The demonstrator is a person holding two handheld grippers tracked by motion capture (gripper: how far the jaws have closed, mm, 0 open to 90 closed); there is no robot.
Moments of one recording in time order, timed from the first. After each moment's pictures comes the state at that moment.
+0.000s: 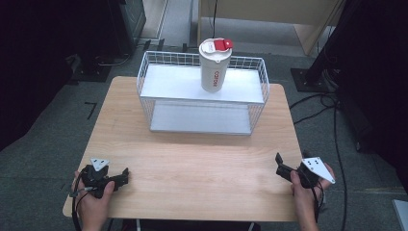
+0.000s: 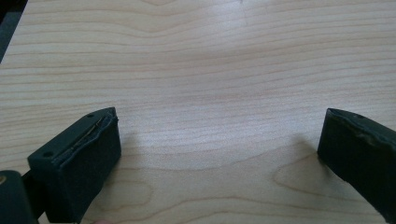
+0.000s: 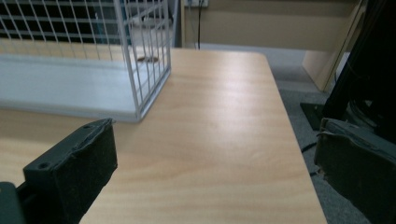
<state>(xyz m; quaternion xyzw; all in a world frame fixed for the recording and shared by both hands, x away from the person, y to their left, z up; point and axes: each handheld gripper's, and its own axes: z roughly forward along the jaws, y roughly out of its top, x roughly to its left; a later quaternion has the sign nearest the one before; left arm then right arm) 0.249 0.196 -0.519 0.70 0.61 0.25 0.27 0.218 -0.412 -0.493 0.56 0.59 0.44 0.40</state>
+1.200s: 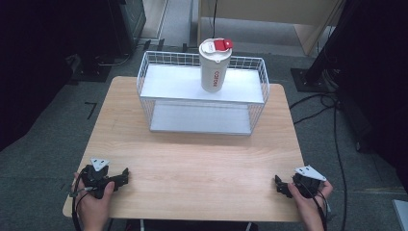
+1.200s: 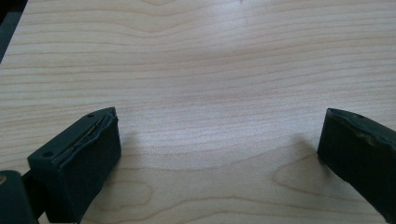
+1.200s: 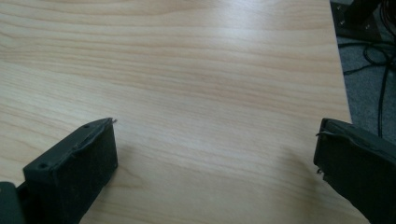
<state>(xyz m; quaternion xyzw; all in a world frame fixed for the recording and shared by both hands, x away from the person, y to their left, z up) 0.248 0.196 -0.519 0.70 0.61 0.25 0.27 0.204 -0.422 -0.526 0.61 0.69 0.28 0.27</state>
